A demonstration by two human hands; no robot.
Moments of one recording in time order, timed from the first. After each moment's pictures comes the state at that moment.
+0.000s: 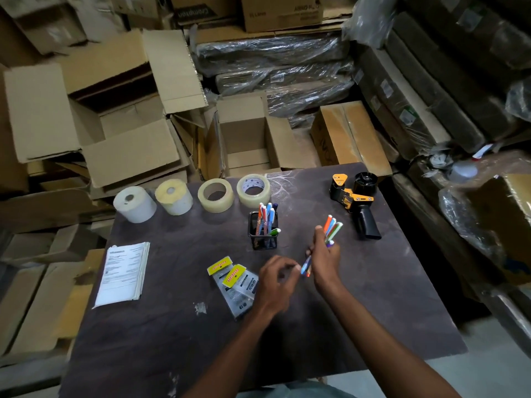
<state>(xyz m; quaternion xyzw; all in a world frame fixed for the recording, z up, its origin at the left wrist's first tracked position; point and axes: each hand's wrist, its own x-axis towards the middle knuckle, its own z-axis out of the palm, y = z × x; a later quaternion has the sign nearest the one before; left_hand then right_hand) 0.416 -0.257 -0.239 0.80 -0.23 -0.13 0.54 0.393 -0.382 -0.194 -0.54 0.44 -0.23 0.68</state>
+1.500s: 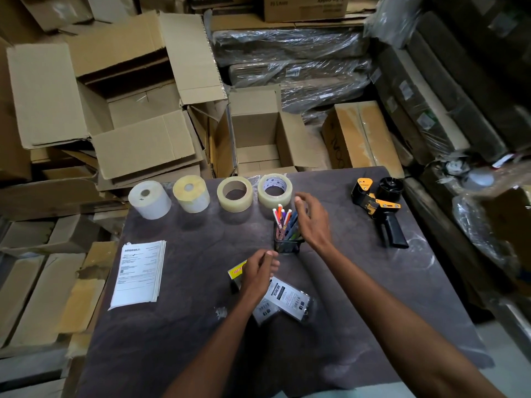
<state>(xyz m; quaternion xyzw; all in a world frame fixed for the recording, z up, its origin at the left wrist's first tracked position) 0.504 -0.188 -0.269 0.74 -0.03 -0.22 0.63 0.522 -0.364 -0.196 -0.84 0.25 -0.17 0.45</state>
